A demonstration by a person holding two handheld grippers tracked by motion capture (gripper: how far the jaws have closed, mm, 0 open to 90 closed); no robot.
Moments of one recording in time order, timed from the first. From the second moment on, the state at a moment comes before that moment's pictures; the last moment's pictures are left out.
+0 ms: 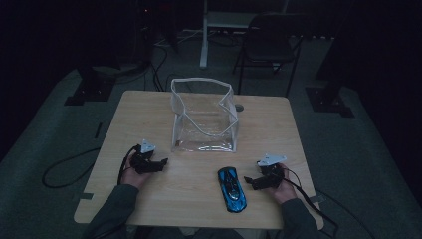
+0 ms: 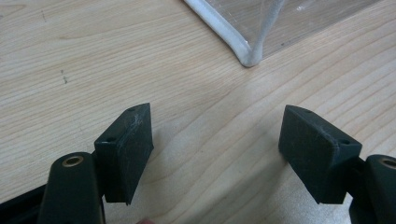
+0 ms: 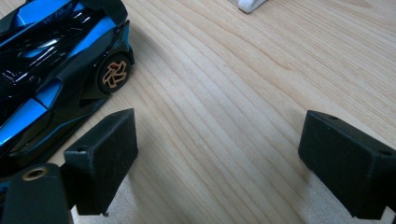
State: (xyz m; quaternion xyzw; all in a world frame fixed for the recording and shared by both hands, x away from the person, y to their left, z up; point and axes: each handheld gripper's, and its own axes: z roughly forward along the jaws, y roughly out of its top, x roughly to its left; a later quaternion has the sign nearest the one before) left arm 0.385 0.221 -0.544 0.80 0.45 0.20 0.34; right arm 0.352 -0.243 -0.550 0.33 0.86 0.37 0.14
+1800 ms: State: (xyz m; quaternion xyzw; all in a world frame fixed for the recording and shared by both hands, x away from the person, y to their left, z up) left arm 0.388 0.227 -0.528 0.80 0.44 0.20 0.35; right arm 0.370 -0.238 -0.493 0.31 0.84 0.41 0.17
